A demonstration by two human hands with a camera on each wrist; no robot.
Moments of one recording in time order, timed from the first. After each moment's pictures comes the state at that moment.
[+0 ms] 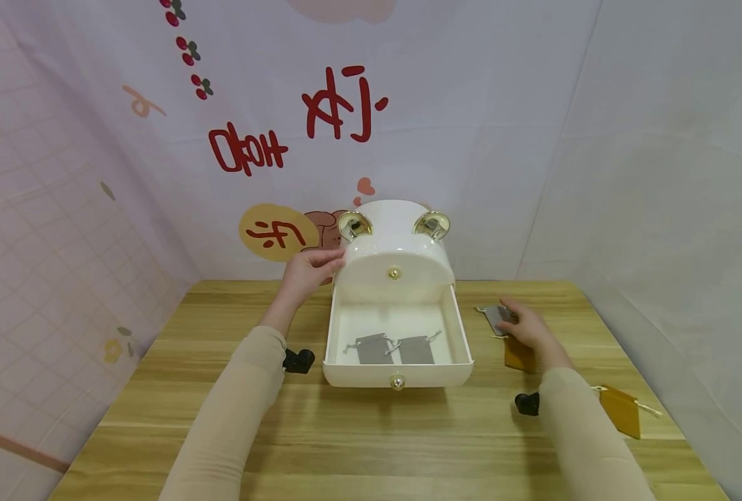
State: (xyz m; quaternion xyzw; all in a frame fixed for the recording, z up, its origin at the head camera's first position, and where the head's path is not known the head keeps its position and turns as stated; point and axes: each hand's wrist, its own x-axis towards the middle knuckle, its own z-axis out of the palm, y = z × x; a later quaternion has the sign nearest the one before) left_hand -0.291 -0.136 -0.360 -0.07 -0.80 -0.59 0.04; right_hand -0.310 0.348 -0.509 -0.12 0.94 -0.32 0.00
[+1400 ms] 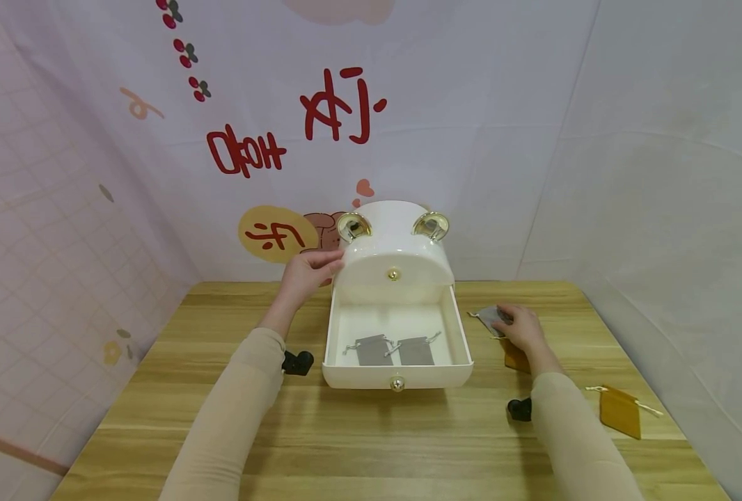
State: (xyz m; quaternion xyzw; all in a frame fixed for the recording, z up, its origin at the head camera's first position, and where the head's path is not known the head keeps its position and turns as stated) left_hand -0.293 -0.136 -0.360 -0.07 -0.81 -0.58 0.04; right_hand -0.309 0.331 -0.519 -0.09 0.95 -0.29 -0.09
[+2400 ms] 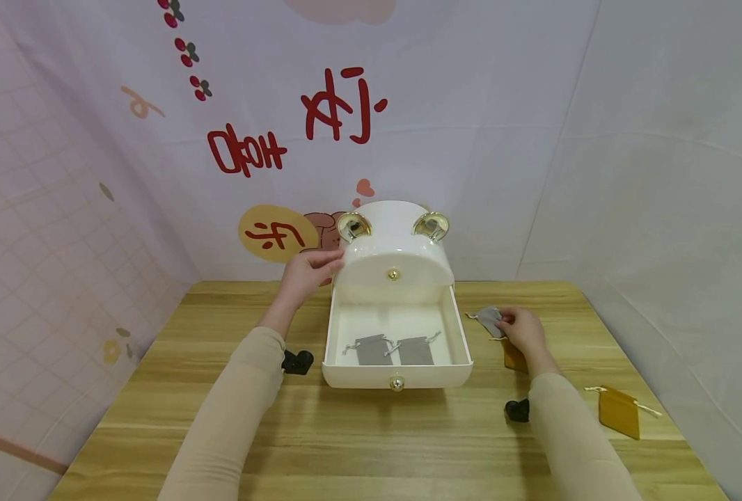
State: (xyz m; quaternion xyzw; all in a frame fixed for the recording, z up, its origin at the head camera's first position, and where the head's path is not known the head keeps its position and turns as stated) left_hand -0.292 -0.137 -0.359 -0.07 -0.80 -0.59 0.04; right_hand -0.305 0.327 -0.518 -0.01 0.95 -0.30 -0.07
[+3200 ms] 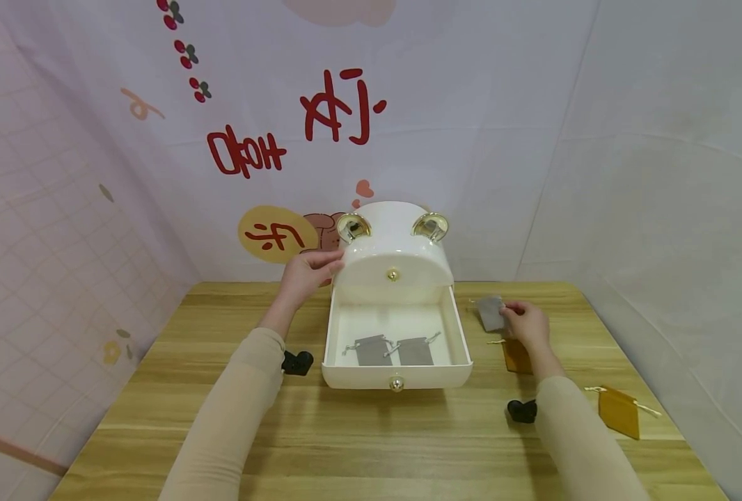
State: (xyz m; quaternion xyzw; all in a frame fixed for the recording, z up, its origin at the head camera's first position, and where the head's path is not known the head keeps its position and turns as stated) left_hand -0.291 -0.136 -0.358 -0.07 -0.80 -0.59 0.04; right_hand -0.300 0.322 -0.499 0.06 0.92 -0.38 -0.13
